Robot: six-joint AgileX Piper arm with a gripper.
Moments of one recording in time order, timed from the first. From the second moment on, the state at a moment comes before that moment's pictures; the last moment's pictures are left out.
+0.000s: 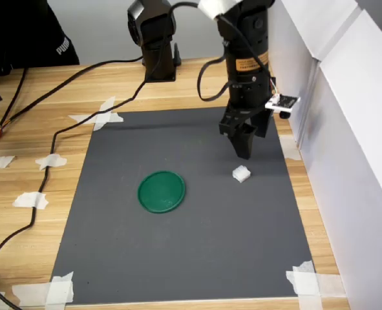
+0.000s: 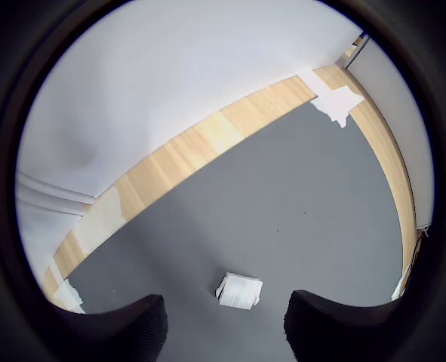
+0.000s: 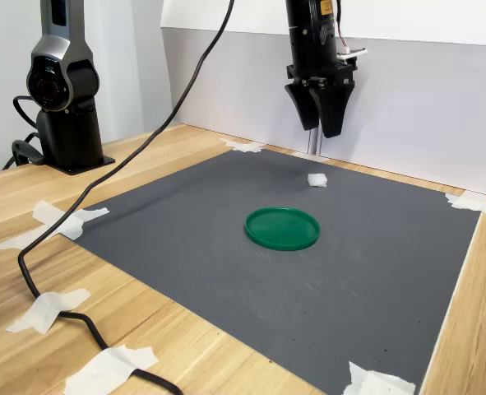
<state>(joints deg) 32.1 100.0 -72.5 -2.2 44.8 -23.1</state>
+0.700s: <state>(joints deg) 29.2 105.6 -73.1 -3.7 43.3 -22.6</state>
